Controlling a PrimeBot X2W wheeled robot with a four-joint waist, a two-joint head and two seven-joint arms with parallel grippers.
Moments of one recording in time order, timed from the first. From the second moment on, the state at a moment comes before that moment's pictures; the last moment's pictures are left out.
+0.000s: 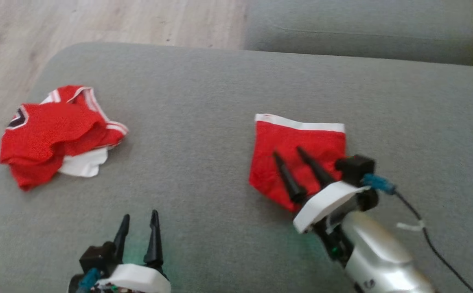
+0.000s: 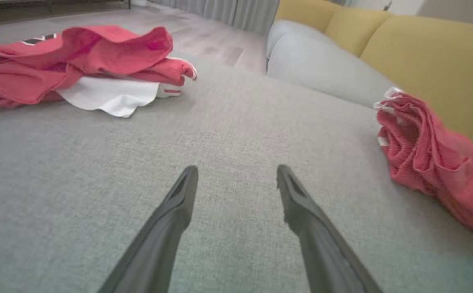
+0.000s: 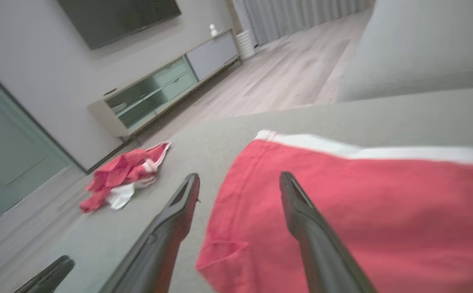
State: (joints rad) left arm -0.08 0.04 -0.22 0.54 -0.38 -0.05 -0.26; right arm -0.45 -0.06 0.66 0.73 0.68 0.13 -0.25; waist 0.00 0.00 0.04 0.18
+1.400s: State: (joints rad) left arm 0.02 0.04 -0.21 0.44 -0.25 0.01 -0.26; right arm -0.33 -0.05 0.27 0.63 0.27 0.13 -0.25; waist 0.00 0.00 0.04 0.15
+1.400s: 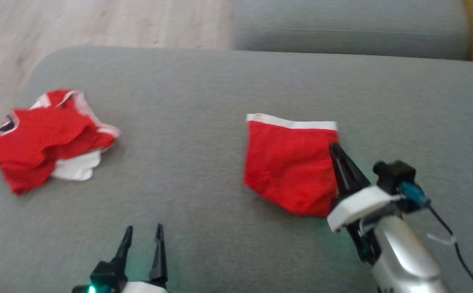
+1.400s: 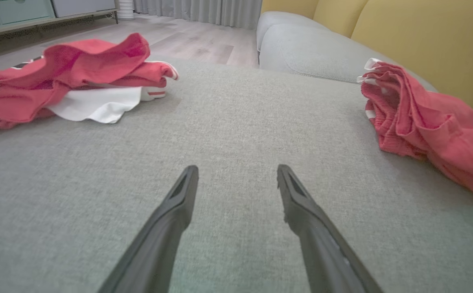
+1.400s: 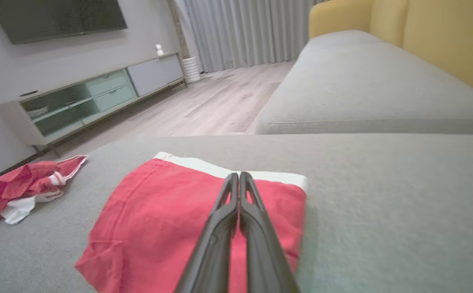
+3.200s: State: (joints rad) left arm -0.03 0.04 -0.26 0.43 -0.31 -0.01 -0.26; right arm -0.33 -0.07 0.69 0.66 0.33 0.13 -0.25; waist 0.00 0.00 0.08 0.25
